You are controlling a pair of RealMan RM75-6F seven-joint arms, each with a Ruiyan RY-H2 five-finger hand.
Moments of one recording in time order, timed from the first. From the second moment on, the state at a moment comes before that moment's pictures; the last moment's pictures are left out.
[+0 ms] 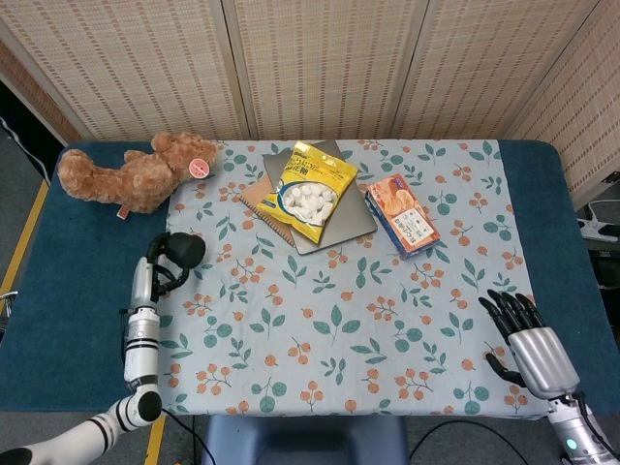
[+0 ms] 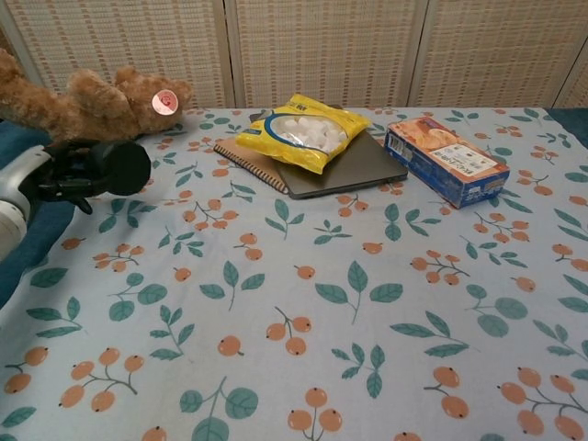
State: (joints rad) left arm -0.50 -1.81 -0.45 -1.13 1.00 0.94 -0.50; right arm 0.11 -1.10 -0.04 -1.65 -1.64 1.41 -0.08
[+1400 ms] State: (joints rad) left arm -0.48 -1.91 -0.24 -0.35 1.92 1.60 -0.33; right arm 0.11 -1.09 -0.06 -1.67 -1.66 1.40 -0.09
